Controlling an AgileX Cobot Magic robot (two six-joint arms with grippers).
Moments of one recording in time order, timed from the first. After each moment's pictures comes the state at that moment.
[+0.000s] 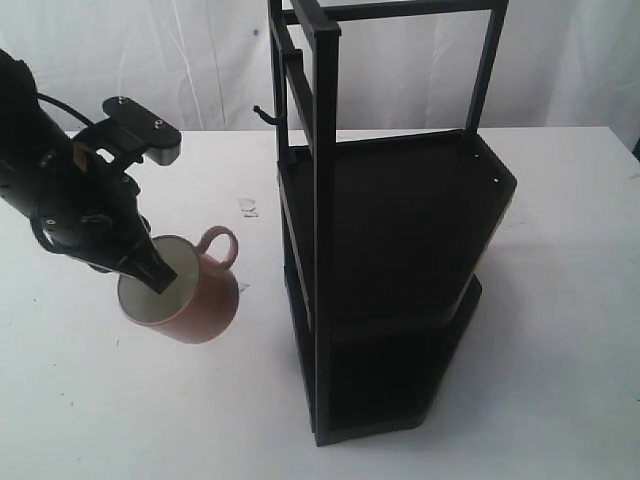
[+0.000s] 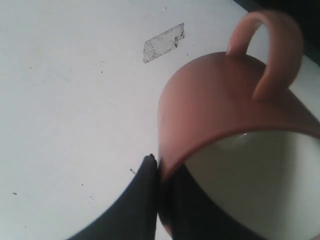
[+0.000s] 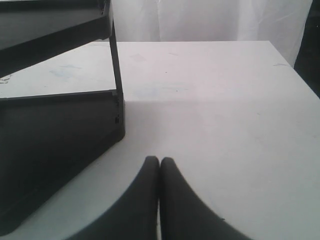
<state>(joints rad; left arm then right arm) -0.37 1.48 -1.06 0.03 0.79 0.23 0.04 0.01 0.00 0.19 0.34 -0.12</state>
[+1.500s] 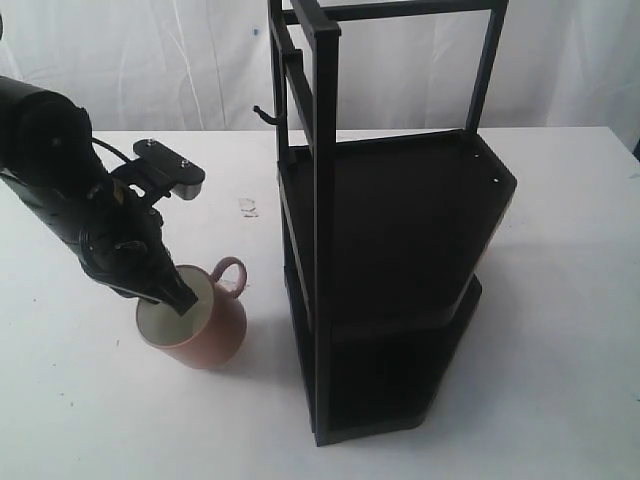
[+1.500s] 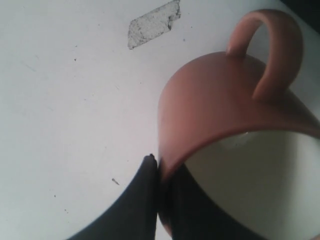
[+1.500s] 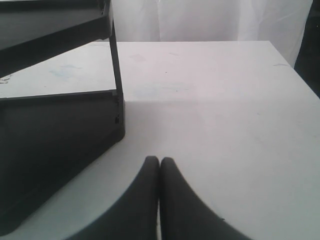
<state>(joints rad) -0.37 1.61 -1.06 0.01 0.75 0.22 0.04 0.01 0.00 0.19 0.34 -0.12</state>
